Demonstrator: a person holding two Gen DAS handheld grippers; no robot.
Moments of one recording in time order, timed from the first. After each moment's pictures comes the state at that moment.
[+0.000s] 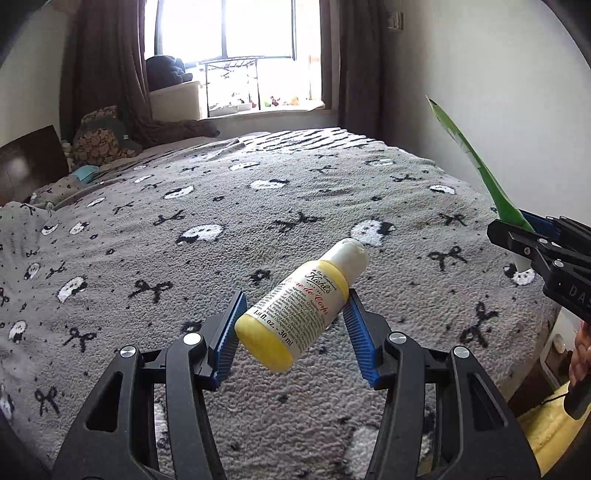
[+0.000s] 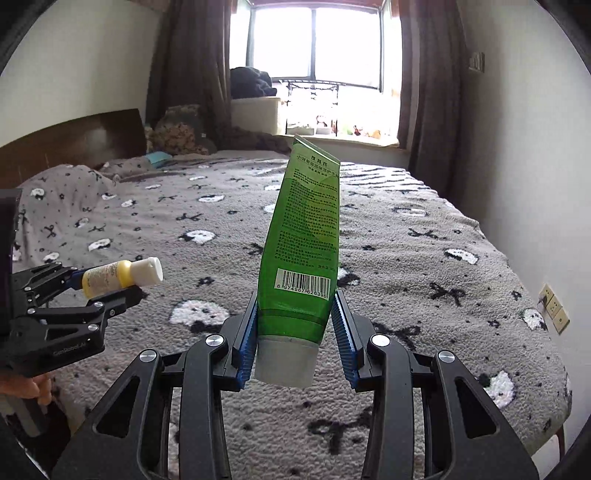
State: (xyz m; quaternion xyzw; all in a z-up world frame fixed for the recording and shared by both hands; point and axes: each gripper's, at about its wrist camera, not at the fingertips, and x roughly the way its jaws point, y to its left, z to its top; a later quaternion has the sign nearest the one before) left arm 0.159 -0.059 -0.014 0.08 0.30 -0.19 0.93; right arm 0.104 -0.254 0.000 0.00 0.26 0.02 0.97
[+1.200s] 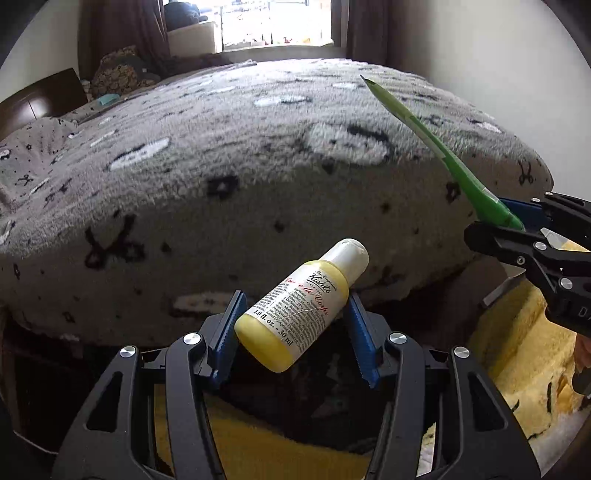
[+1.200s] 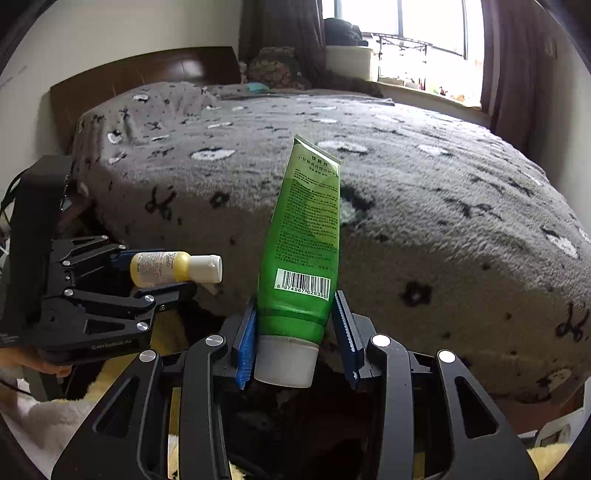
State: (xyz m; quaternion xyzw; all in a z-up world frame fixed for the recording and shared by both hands) left arm -0.054 -0.004 -0.159 0.09 0.42 -0.15 0.89; right arm -0.076 -0.172 -0.125 -0.03 0.37 0.17 0.91
